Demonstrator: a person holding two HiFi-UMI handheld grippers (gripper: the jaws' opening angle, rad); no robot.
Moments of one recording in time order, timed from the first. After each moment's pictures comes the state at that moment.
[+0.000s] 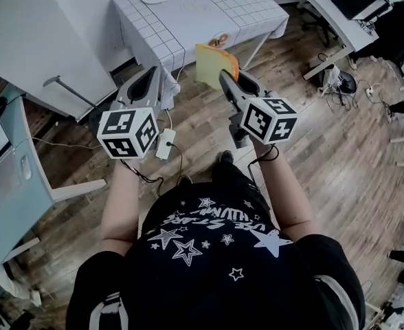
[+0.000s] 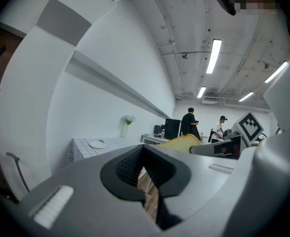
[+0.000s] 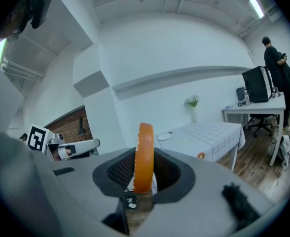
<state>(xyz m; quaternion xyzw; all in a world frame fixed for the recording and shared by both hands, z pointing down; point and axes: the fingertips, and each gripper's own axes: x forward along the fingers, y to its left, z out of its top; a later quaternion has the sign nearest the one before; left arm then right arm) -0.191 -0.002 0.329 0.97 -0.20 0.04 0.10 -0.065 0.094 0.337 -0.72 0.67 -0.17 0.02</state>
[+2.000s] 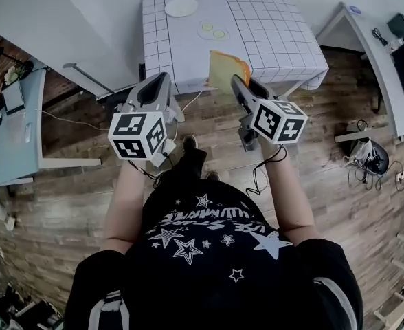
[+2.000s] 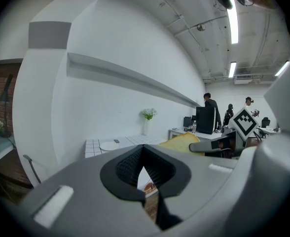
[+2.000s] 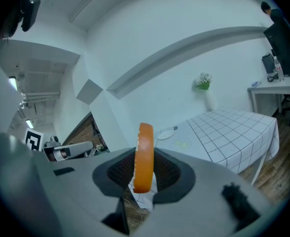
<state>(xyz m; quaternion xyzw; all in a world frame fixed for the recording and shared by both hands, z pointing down) 0.012 -0.049 0.346 0.91 -0.39 0.09 0.08 0.177 -0.012 0.379 -0.58 0.78 -0.24 0.04</state>
